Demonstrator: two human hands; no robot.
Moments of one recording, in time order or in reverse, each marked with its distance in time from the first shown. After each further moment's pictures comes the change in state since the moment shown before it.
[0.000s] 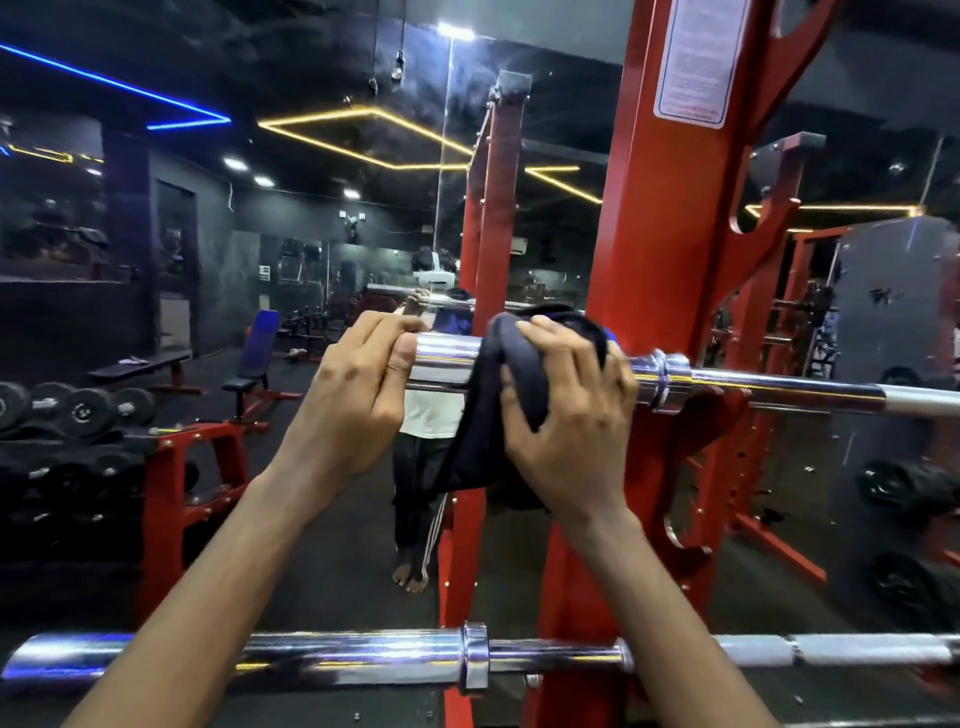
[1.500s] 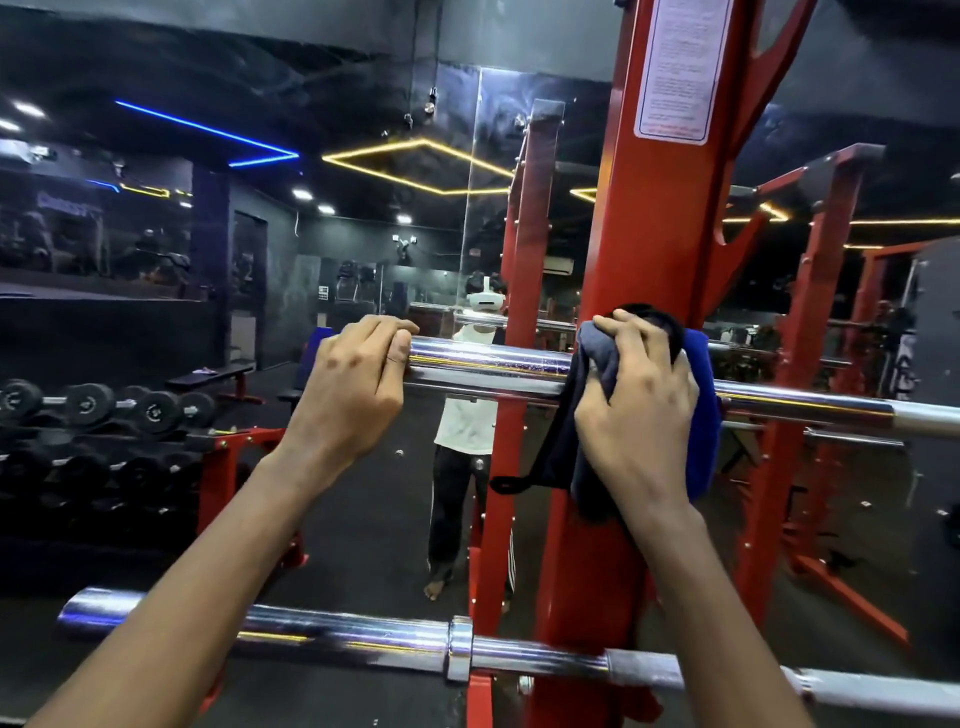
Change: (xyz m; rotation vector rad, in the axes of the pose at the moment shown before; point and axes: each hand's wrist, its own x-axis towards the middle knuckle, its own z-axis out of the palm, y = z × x) left_hand 0.002 0.018 0.003 0.276 0.034 -0.098; right_hand 0.019 0.045 -0.045 0.111 -0.156 0.294
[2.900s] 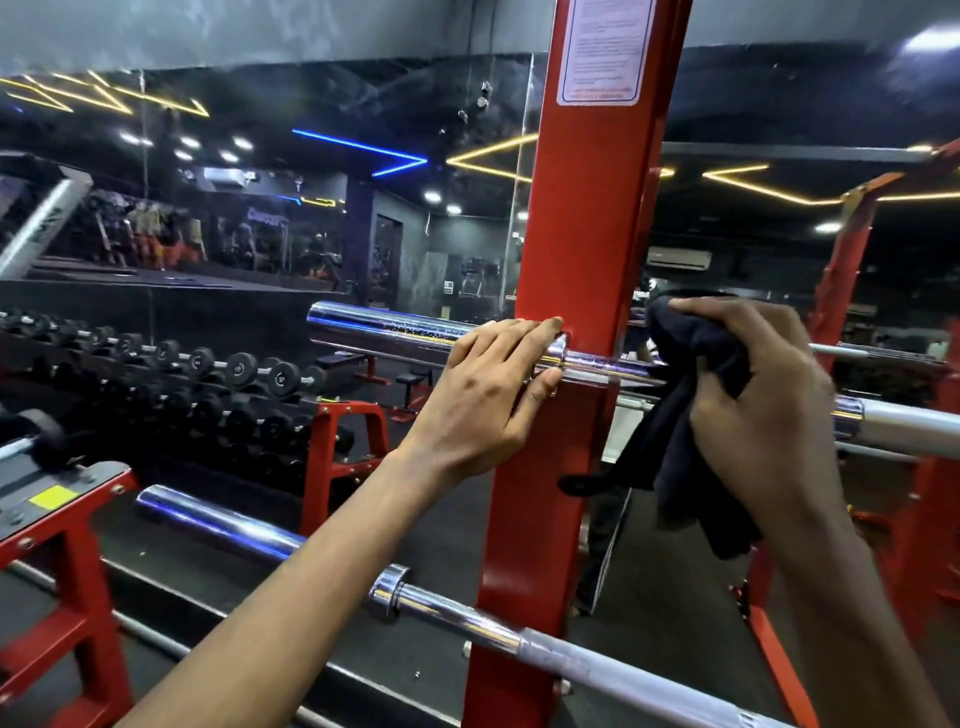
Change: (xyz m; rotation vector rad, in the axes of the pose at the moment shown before) left_hand -0.013 0.174 0.109 0.322 -0.028 0.228; right_hand 0.048 0.151 -0.106 0.440 -0.142 -0.150
